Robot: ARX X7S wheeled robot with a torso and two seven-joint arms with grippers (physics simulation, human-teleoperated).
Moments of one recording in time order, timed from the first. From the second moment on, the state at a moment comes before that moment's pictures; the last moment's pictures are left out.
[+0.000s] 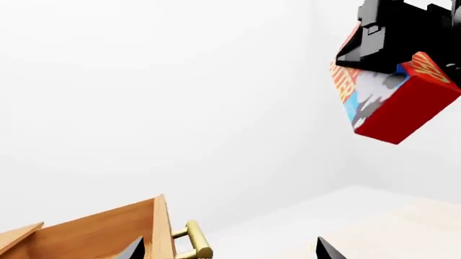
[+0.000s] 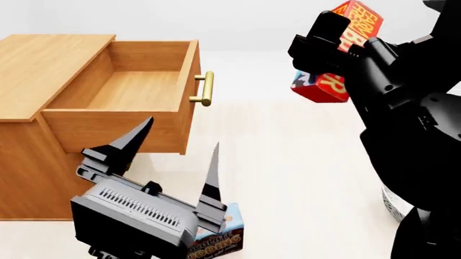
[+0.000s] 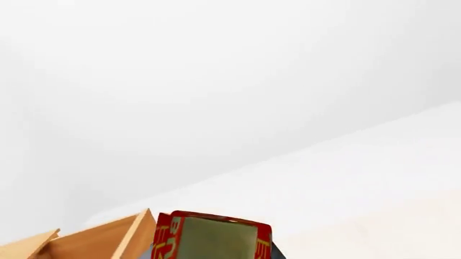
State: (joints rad) left arm -1.27 -0.90 1.75 0.78 -0.72 0.08 -1.21; right arm 1.11 0.32 -0.04 -0.49 1.67 1.04 1.42
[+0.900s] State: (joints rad) left arm -1.34 -0.53 1.74 0.64 -0.72 -0.27 -1.32; right arm 1.13 0.26 -0.12 -0.42 1.72 0.98 1.41
